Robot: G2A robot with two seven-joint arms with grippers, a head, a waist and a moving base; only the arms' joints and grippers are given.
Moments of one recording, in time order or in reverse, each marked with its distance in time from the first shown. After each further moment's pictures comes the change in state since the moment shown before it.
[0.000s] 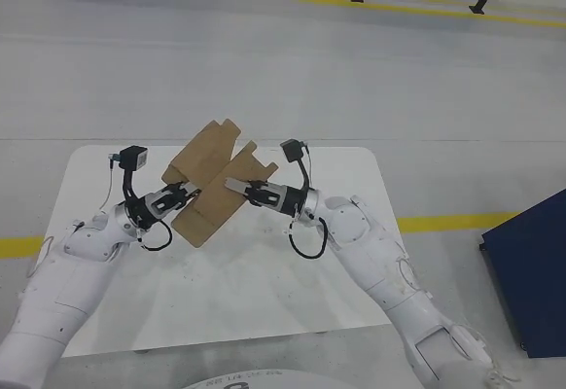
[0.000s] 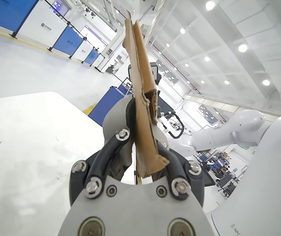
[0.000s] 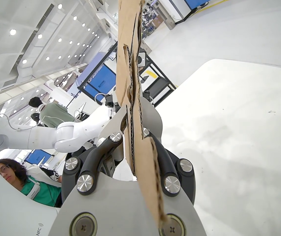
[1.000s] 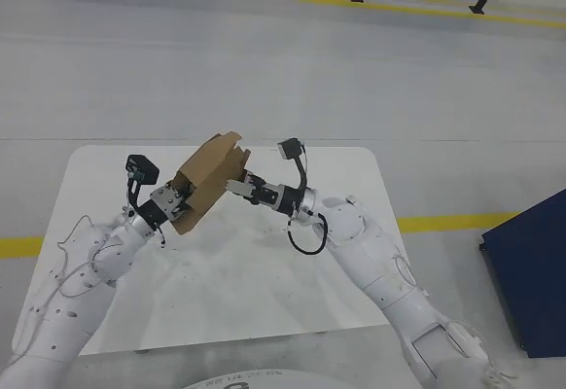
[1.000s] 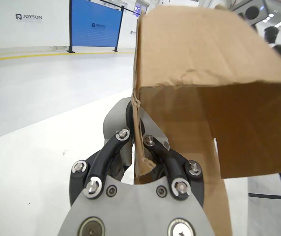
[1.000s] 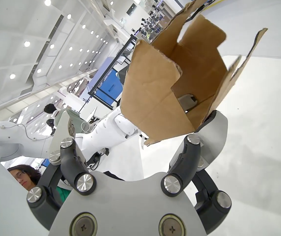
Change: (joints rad) left arm 0.122 -0.024 -0.061 -0.140 1.237 0.374 0.766; right arm 0.021 -0.014 -0.025 0.033 0.105 0.009 0.028
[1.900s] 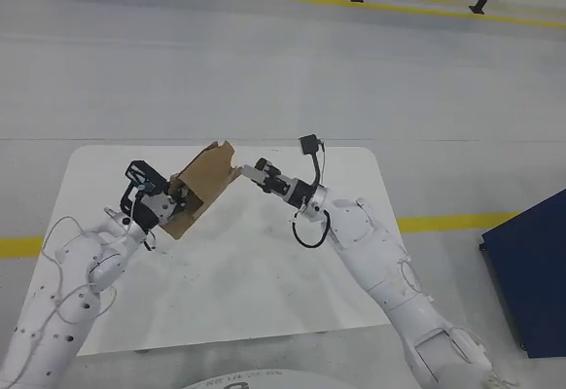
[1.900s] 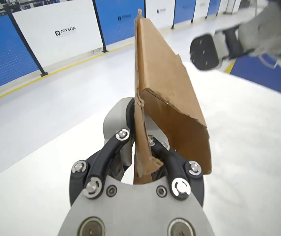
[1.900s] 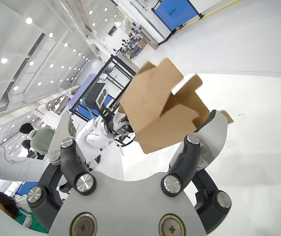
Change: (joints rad) left arm 0.112 0.045 -0.057 -0.235 0.399 0.189 -0.075; right arm -0.049 0.005 0.085 0.002 -0.127 0.036 -0.155
